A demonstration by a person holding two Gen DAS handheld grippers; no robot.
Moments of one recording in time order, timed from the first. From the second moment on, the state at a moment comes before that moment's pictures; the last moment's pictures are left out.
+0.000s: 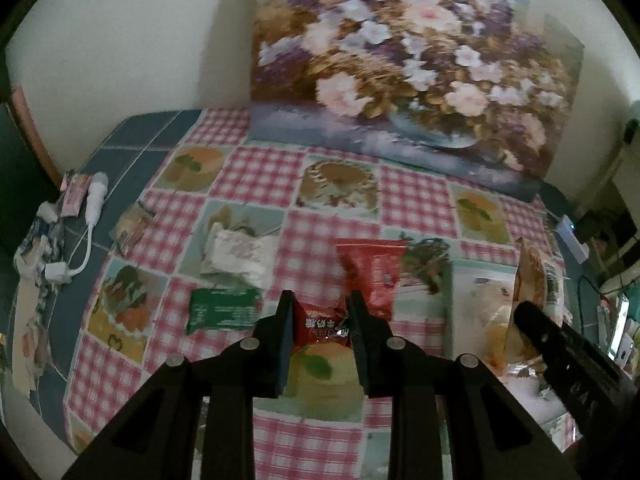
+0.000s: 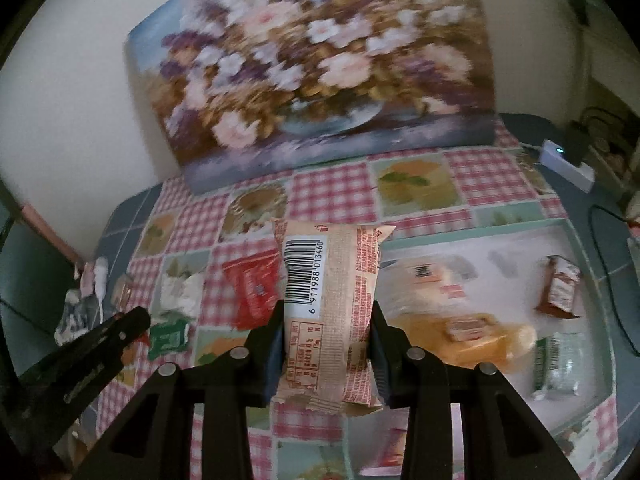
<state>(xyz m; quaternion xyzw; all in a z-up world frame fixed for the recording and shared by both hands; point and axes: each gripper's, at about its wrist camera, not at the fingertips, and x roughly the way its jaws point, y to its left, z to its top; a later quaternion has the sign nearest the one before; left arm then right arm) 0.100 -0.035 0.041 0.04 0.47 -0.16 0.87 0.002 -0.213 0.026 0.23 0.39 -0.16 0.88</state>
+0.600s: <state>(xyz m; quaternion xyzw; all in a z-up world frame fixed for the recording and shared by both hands) 0.052 -0.133 0.066 0.11 0.44 -0.23 0.86 -0.063 -0.314 0.037 0.29 0.35 -0.26 0.85</state>
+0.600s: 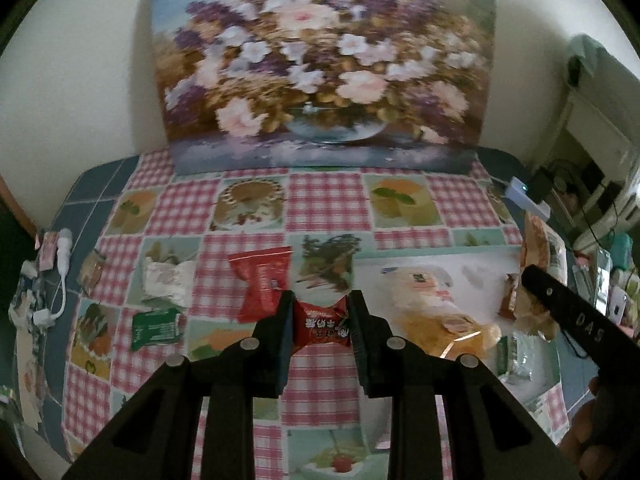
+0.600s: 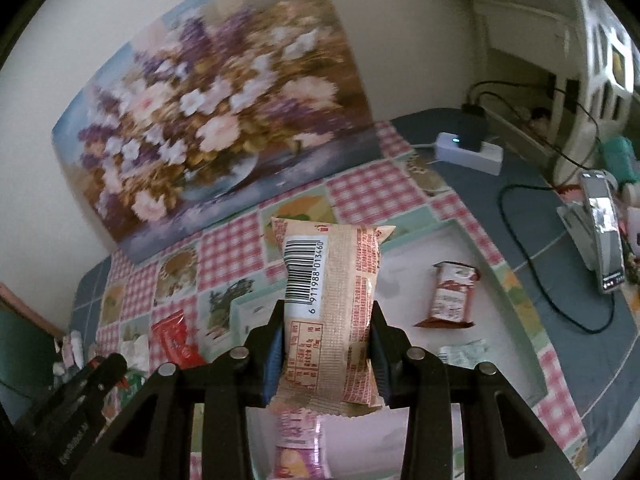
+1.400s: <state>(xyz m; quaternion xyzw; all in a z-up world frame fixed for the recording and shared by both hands) 0.048 -0.193 -0.018 0.13 0.54 -0.26 0.79 -0.079 -0.358 -0.011 0.32 0.41 -0.28 0.81</state>
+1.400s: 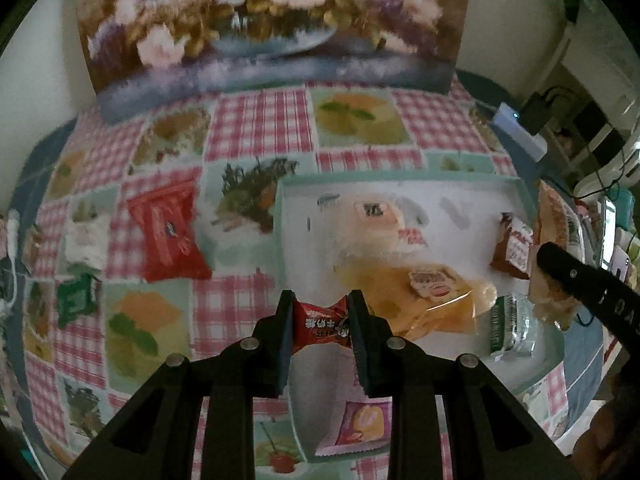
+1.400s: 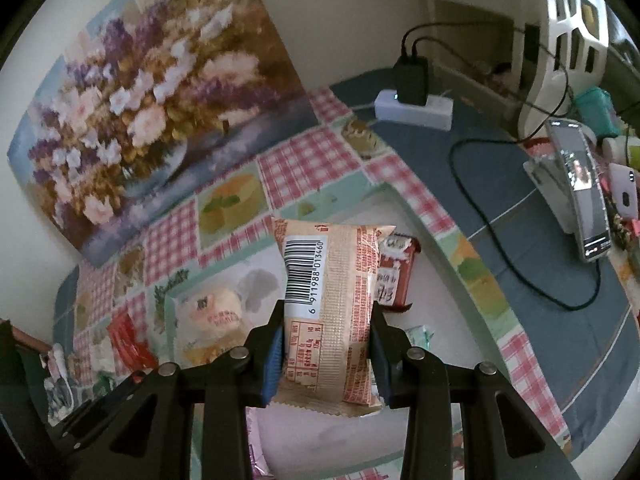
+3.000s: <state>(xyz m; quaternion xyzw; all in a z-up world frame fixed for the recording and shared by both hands) 0.068 -0.182 -0.025 0.06 0.56 -0.24 0.79 -0.064 -0.348 -0.028 0.29 0.43 -0.28 0.81</state>
